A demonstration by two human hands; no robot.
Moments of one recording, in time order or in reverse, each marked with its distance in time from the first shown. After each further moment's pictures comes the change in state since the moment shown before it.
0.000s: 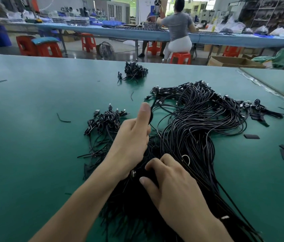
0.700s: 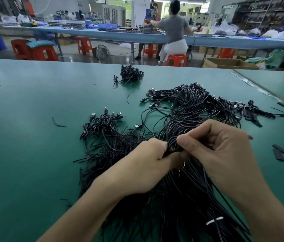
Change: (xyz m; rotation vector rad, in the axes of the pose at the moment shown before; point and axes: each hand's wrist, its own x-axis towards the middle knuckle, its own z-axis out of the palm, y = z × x) left_hand -0.018 0.013 0.018 0.432 -0.411 0.159; right_hand 0.013 0.035 -0.075 0.792 0.437 -0.036
